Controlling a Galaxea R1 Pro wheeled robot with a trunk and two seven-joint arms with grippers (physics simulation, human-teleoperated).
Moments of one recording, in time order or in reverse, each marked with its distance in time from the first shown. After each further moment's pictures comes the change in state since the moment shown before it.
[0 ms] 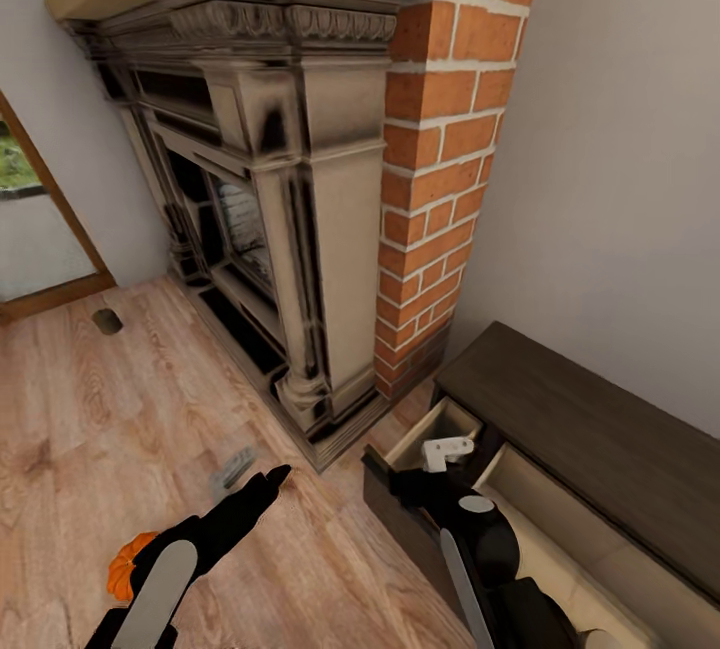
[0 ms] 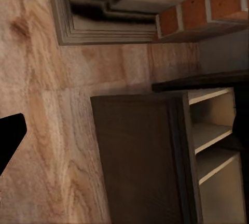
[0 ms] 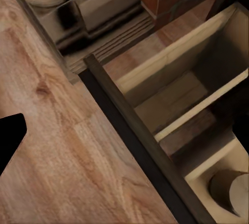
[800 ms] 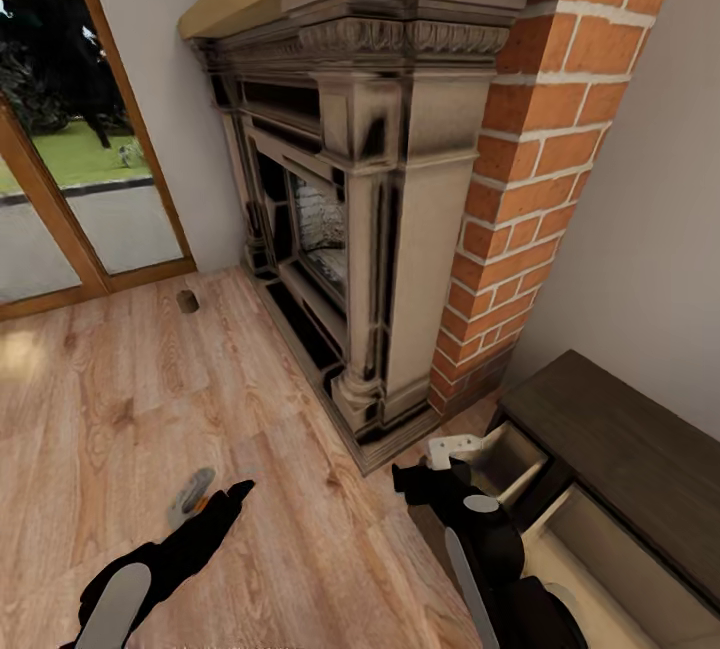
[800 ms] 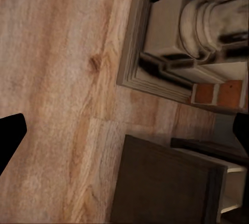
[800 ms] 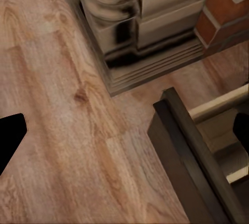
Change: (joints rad) left arm 0.072 0.006 0.172 -0.001 0.099 0.006 -0.009; right arm -0.004 -0.019 -0.002 0.000 0.000 -0.023 0.001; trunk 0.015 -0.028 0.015
